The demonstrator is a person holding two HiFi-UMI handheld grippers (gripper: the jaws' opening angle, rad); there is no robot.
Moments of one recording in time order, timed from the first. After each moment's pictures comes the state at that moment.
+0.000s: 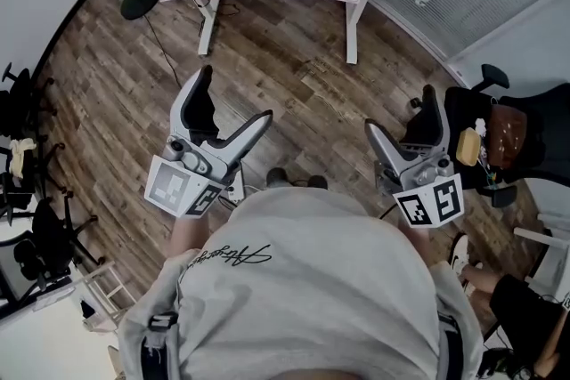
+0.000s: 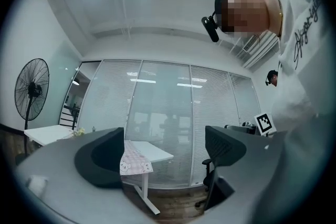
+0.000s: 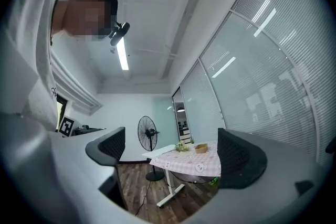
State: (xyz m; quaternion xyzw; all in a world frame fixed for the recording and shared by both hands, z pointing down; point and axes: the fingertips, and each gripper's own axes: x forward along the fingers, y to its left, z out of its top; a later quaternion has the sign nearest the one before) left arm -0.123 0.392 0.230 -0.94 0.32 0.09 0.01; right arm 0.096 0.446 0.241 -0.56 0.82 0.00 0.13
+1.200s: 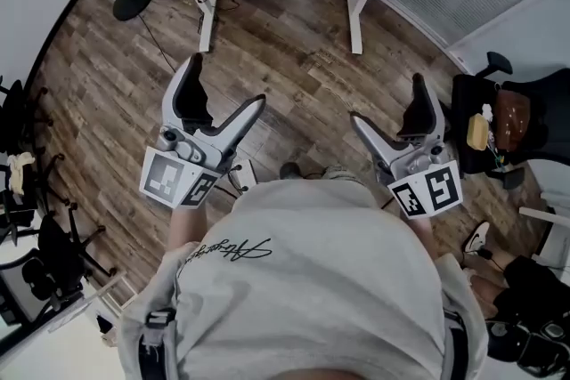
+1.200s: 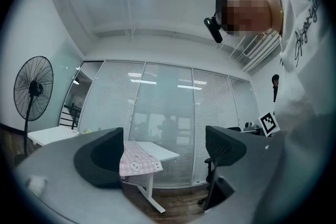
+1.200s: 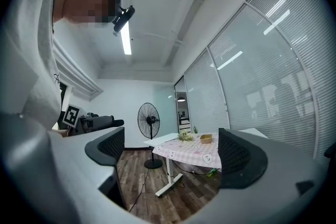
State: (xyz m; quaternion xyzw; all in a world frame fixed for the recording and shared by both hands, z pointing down) left arm -0.216 0.345 0.240 -0.95 0.31 0.11 -0.01; right arm -0.008 0.412 0.256 -0.56 0.82 0.00 0.05
